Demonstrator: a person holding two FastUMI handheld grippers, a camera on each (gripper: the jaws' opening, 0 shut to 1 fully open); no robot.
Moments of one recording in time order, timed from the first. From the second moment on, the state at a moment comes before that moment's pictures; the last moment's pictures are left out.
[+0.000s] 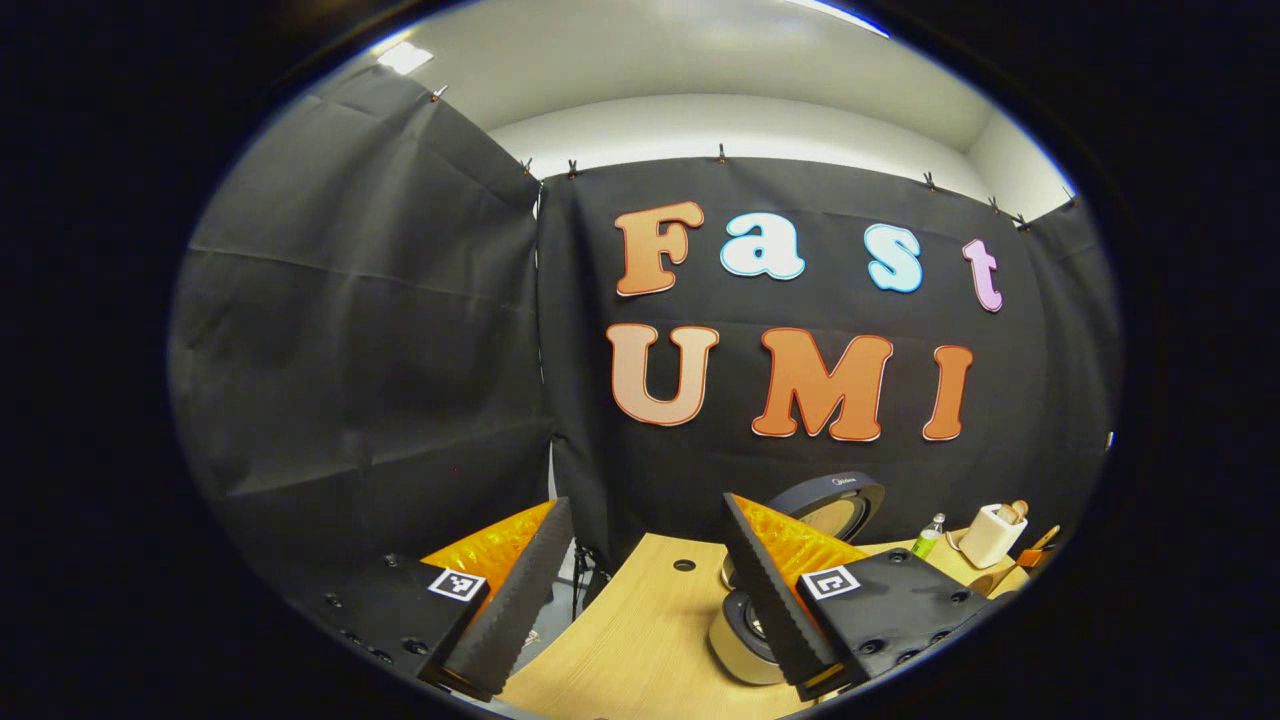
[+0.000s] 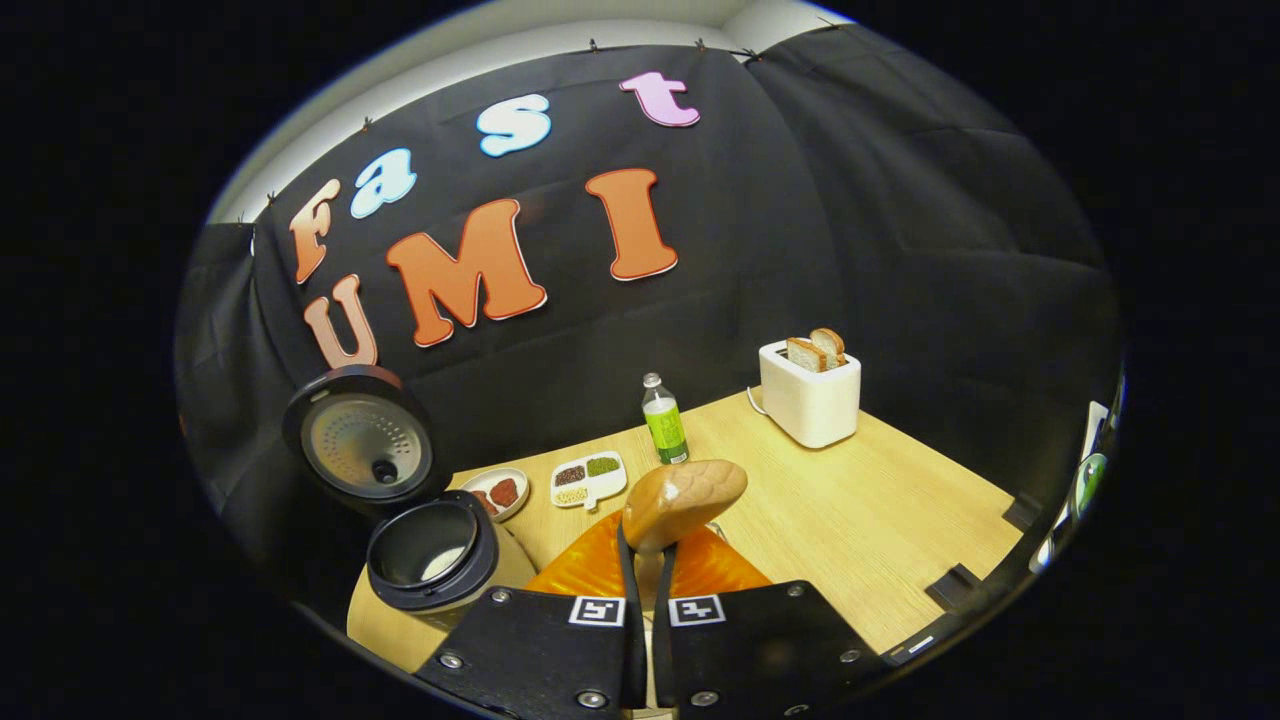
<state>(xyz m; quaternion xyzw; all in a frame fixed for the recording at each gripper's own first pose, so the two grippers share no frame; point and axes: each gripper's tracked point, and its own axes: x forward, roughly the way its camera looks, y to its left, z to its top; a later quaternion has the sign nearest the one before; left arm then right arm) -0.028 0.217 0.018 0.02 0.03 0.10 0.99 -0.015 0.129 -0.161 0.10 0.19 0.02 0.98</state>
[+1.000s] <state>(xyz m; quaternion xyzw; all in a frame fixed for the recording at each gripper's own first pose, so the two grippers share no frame) -0.046 0.253 -0.015 0.02 0.07 0.08 0.99 -0.087 0.193 -0.269 -0.18 0.28 0.03 0.94</state>
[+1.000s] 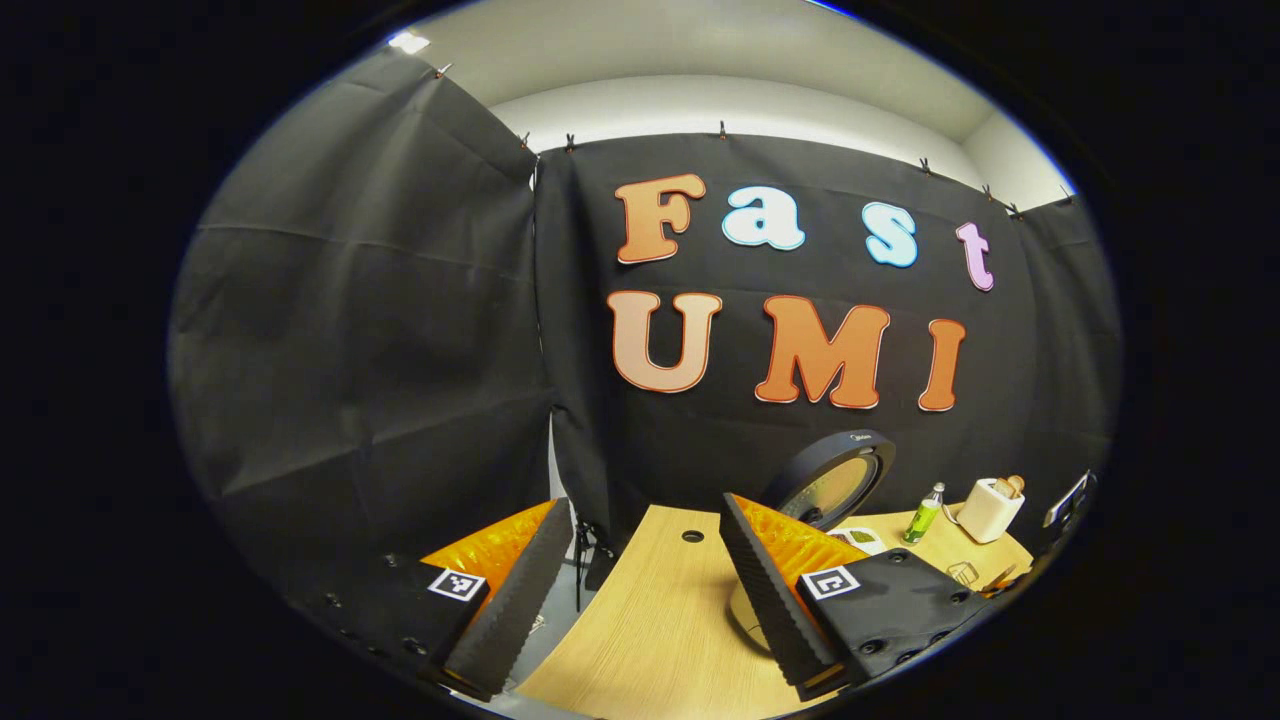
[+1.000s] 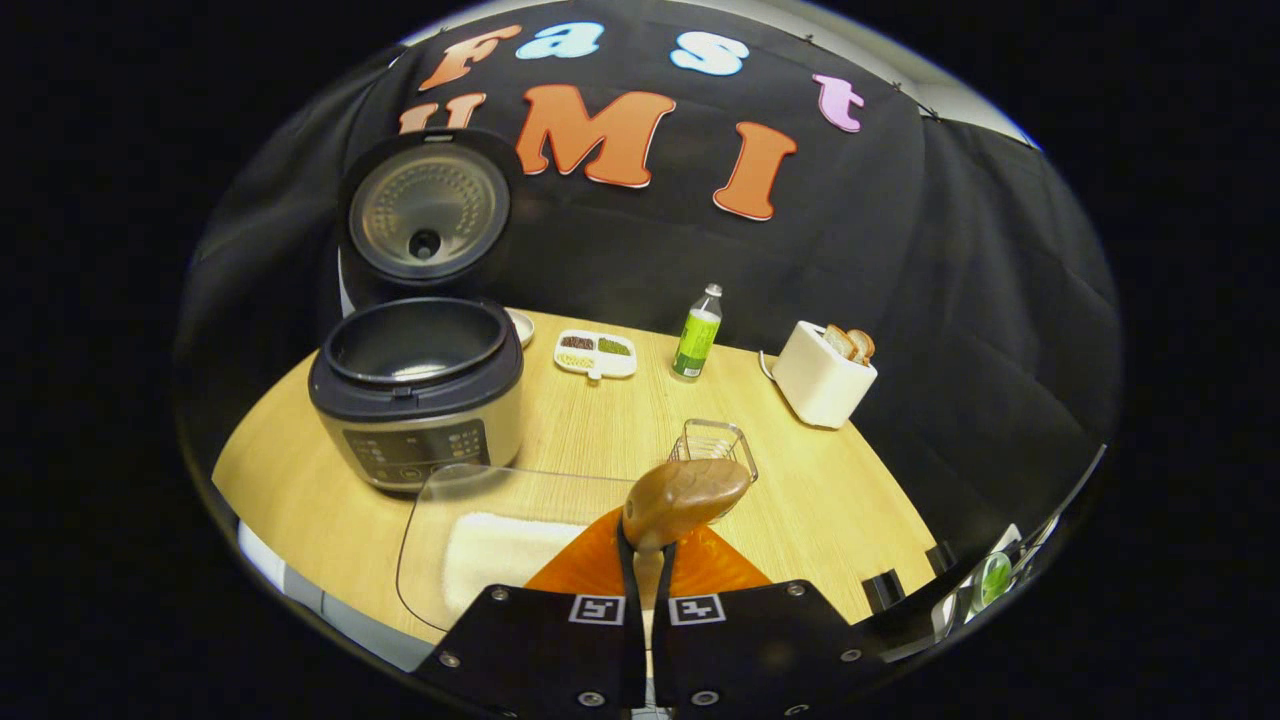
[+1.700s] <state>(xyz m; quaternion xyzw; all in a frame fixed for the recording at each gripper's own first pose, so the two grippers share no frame) -0.043 0.257 -0.026 0.02 0.08 0.08 0.99 -0.108 0.230 -0.298 -0.05 0.35 0.03 0.93</state>
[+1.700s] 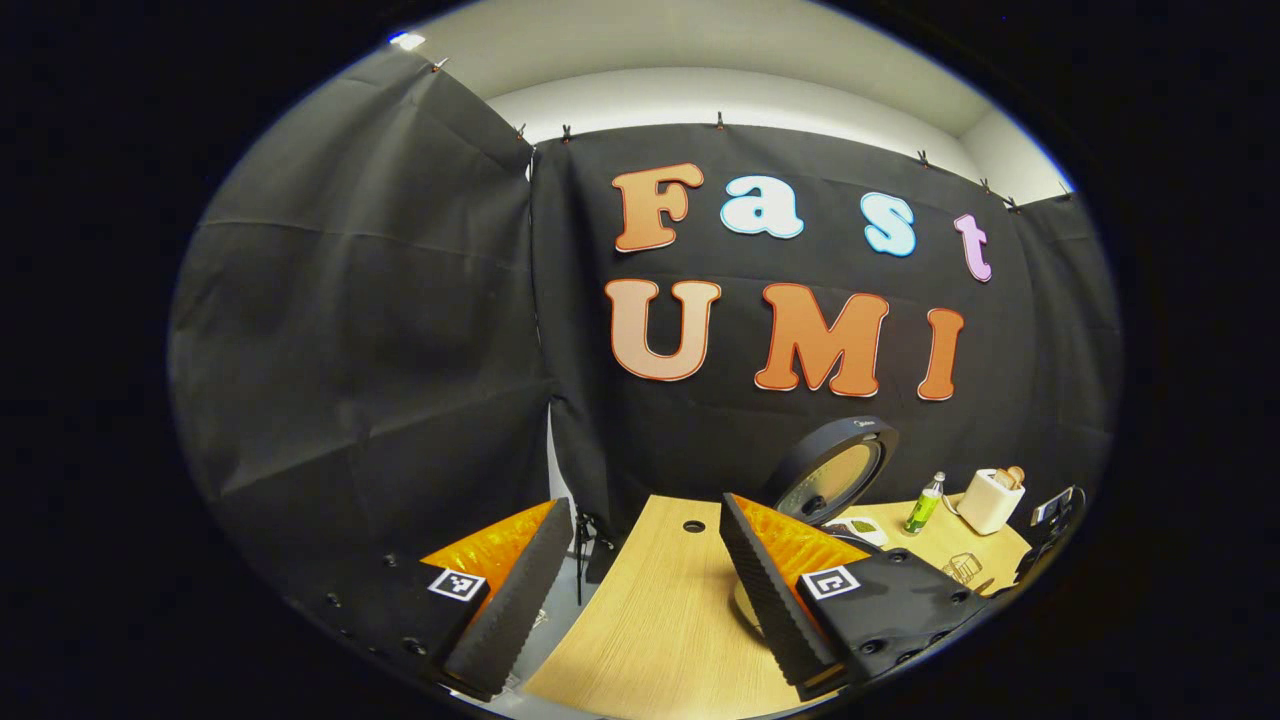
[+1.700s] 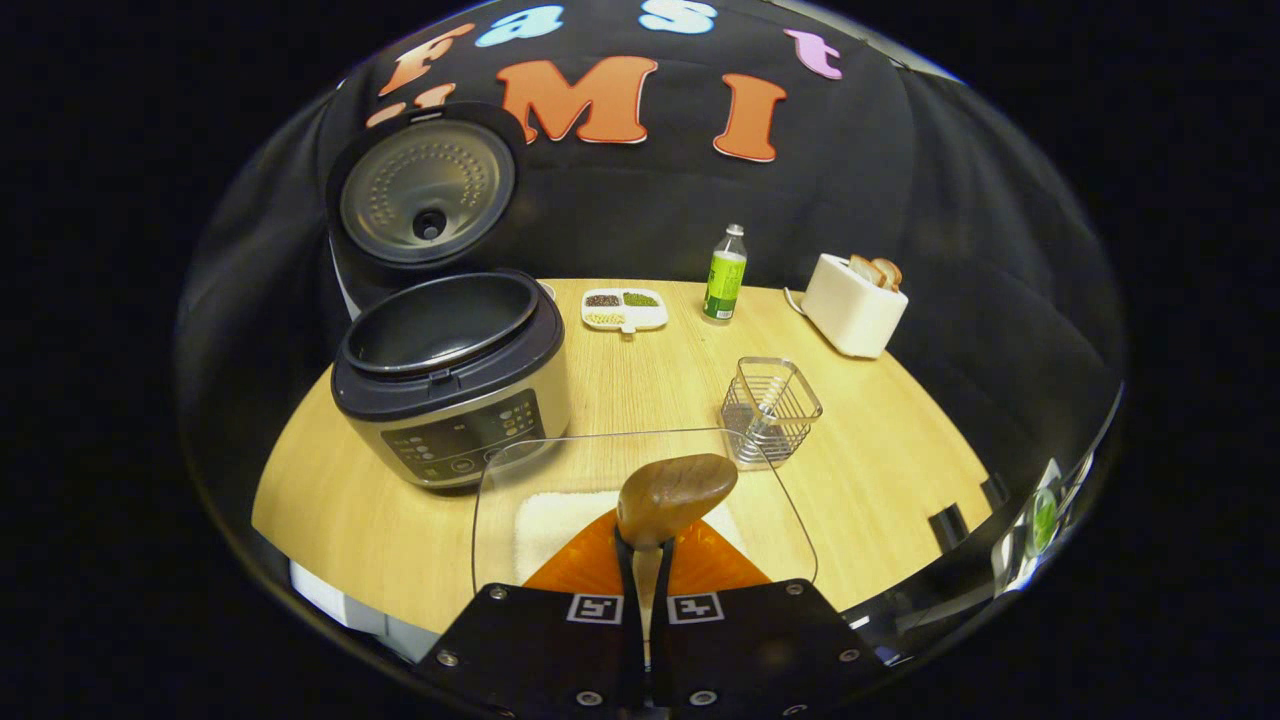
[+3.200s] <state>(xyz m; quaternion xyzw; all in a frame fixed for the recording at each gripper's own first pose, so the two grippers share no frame) -0.020 0.229 -0.018 0.01 0.06 0.07 1.00 -0.100 0.202 -0.244 0.44 0.37 0.01 0.82</state>
